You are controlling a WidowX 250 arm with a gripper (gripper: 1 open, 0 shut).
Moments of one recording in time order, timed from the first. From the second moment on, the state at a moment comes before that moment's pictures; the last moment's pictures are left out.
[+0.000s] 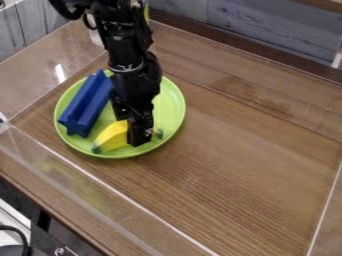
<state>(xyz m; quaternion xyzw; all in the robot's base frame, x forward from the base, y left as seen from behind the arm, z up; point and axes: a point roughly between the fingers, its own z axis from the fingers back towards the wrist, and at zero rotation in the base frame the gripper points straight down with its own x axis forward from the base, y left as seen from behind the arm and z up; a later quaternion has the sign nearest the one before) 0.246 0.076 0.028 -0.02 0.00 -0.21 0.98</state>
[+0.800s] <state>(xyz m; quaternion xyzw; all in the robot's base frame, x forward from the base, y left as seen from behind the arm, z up) 0.246 0.076 0.036 -0.02 0.01 -0.20 0.98</state>
